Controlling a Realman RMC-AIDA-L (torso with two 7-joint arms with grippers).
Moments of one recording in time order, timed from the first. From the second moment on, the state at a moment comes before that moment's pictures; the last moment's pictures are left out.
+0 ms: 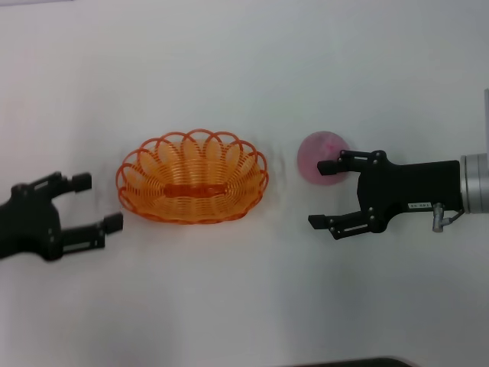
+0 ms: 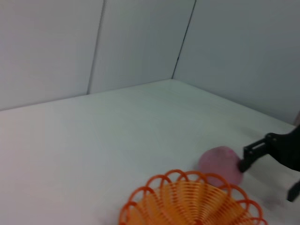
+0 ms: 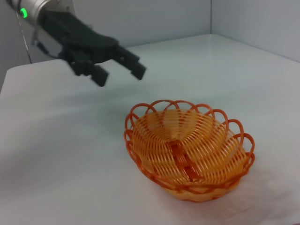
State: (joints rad) left arm -0.24 -2.17 0.62 0.90 2.07 1.67 -1.34; right arm 0.43 2.09 -0.78 -0.58 -2.10 -1.49 1.06
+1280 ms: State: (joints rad) left arm -0.21 -2.17 0.55 0.71 2.16 1.61 -1.04; right arm 0.42 2.09 -0.78 -0.61 -2.10 -1.50 1.07
